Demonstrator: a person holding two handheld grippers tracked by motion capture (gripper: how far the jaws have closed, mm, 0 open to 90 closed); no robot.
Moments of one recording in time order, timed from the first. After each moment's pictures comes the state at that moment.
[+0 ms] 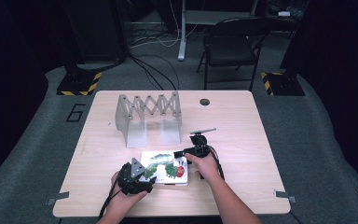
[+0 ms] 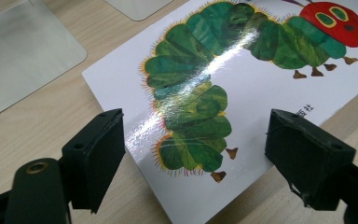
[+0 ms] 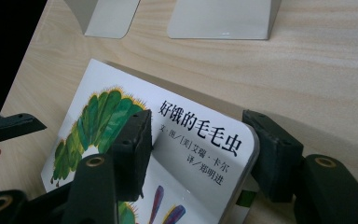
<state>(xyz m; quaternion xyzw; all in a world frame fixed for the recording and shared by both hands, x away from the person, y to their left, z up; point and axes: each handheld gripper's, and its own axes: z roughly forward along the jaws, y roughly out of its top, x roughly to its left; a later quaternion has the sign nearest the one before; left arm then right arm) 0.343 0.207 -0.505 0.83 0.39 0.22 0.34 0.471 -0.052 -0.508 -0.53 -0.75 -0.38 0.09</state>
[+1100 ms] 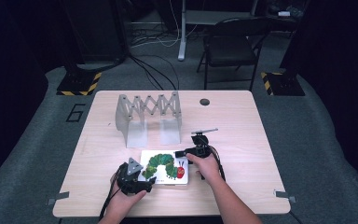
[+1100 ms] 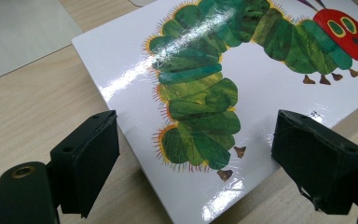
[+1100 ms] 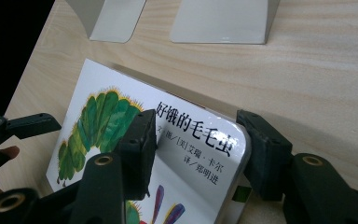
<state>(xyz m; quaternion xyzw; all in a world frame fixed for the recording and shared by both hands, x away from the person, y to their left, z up) 0.347 0.215 -0.513 0.81 0.42 0.19 0.37 0.467 -0.055 -0.503 -0.54 -0.74 -0.39 0.09</state>
